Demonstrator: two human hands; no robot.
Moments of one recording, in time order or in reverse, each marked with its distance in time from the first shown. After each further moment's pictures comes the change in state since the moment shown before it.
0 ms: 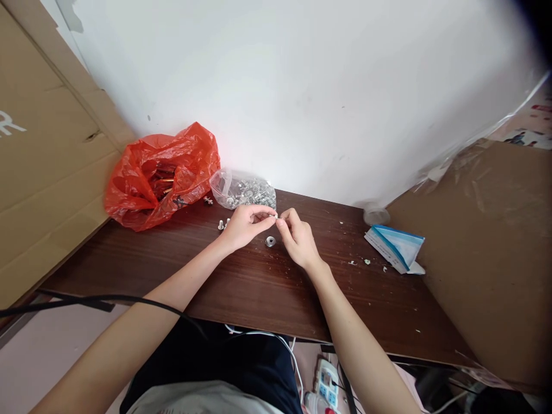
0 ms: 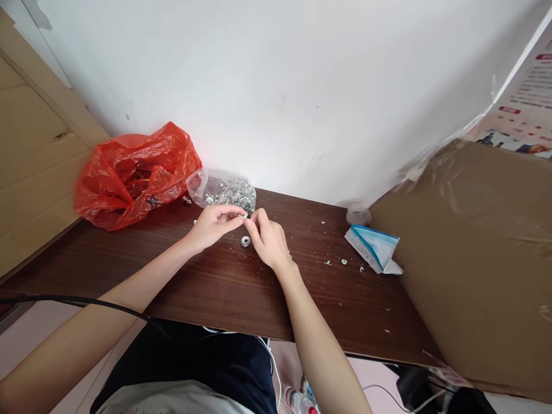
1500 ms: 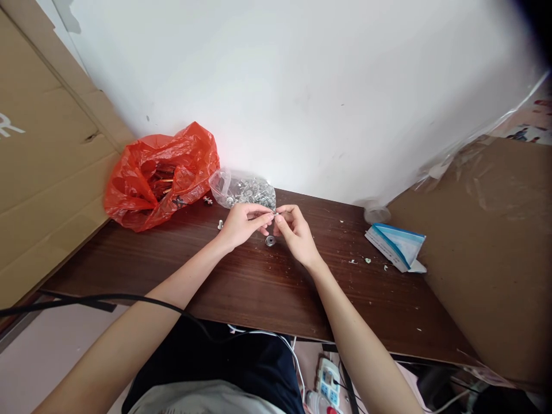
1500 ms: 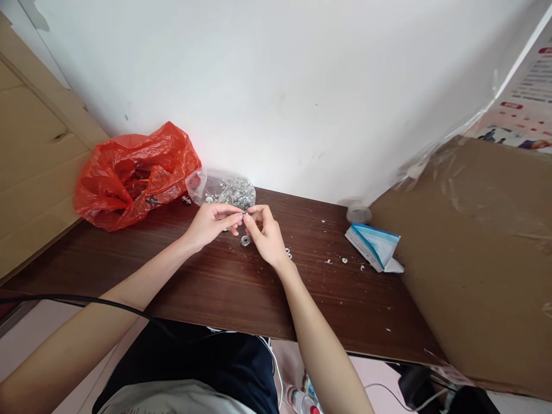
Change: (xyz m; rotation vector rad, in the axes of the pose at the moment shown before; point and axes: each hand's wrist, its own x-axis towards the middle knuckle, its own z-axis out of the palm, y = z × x) left_hand -0.001 -0.003 -0.002 -0.241 0.003 -0.145; right_hand 0.004 0.002 0.009 0.434 -0.004 0.082
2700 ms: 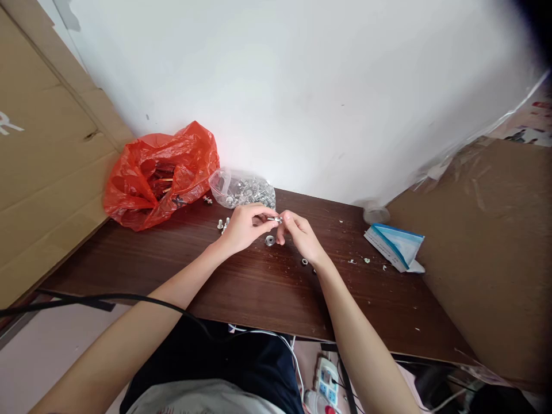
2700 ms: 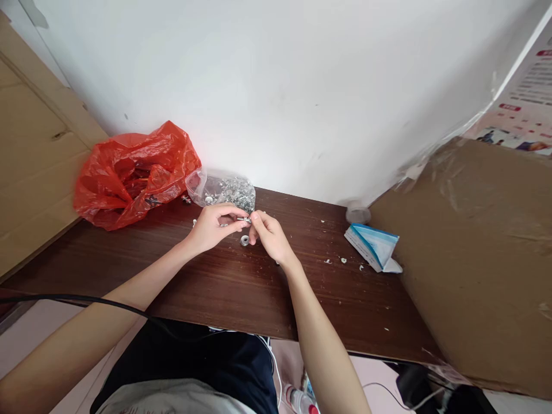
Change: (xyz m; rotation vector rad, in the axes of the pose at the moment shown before) left_hand -0.002 -0.001 0.002 0.312 -0.012 0.301; right_hand 0.003 -0.004 -0.011 0.108 -0.161 0.102
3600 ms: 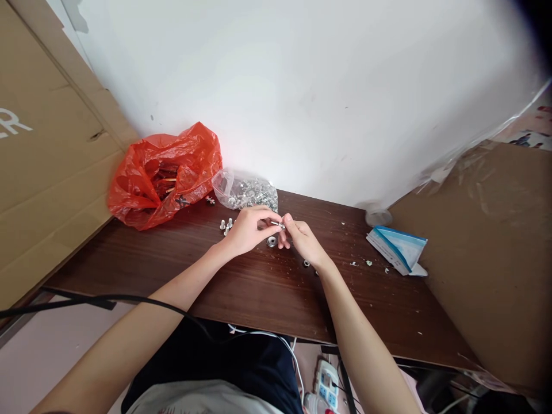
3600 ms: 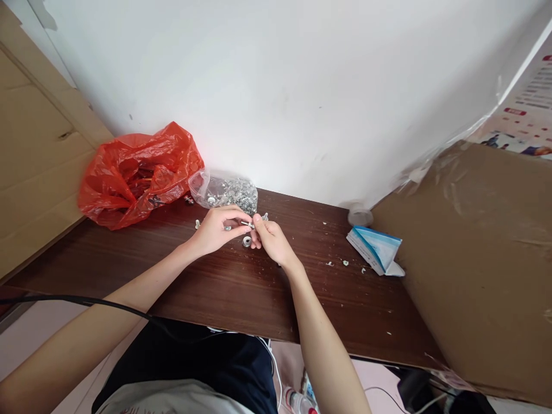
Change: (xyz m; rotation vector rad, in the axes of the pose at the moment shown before) left_hand -0.002 -0.002 0.001 0.006 -0.054 0.060; right_hand -0.001 0.000 0.000 -0.032 -0.069 0.052
